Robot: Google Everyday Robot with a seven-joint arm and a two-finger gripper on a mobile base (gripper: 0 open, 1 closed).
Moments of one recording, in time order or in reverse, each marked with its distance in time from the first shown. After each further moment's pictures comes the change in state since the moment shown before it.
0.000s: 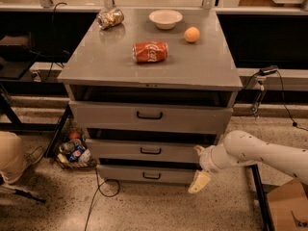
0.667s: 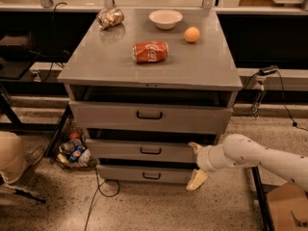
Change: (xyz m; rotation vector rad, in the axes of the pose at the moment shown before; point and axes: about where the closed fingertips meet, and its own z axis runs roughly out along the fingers) arm -0.008 -0.015 0.016 0.065 -0.065 -0.140
